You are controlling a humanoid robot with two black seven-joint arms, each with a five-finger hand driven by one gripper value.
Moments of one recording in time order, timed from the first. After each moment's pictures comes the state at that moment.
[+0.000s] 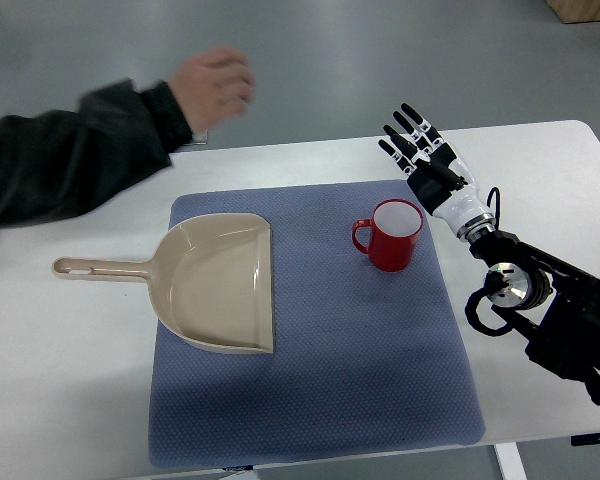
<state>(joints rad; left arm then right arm) -0.11 0.00 0.06 -0.22 0.08 0.05 0.09 0.67 -0.16 0.63 0.69 0.00 0.39 0.53</state>
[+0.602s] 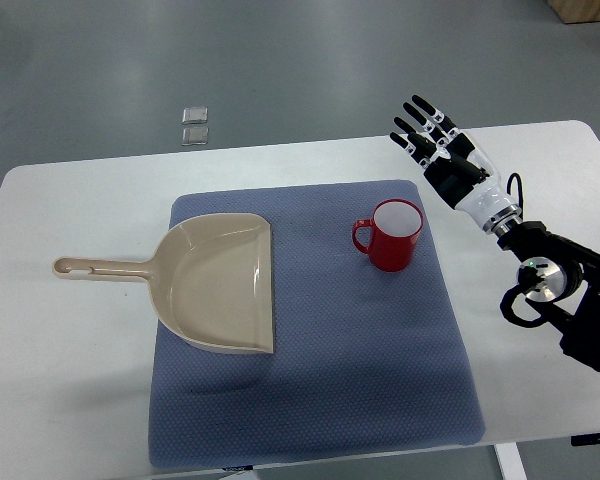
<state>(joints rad) -0.11 0.00 0.06 -0.22 0.08 0.05 0.09 0.67 -0.29 0.61 0.71 -0.10 0.56 0.53</state>
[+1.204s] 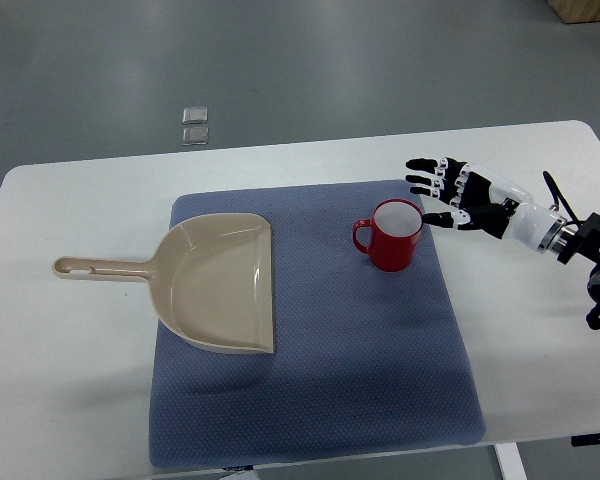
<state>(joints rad) -0.11 0.00 0.06 -0.22 0.08 0.05 0.09 0.63 -0.44 0.61 0.71 -0.68 0.61 0.60</state>
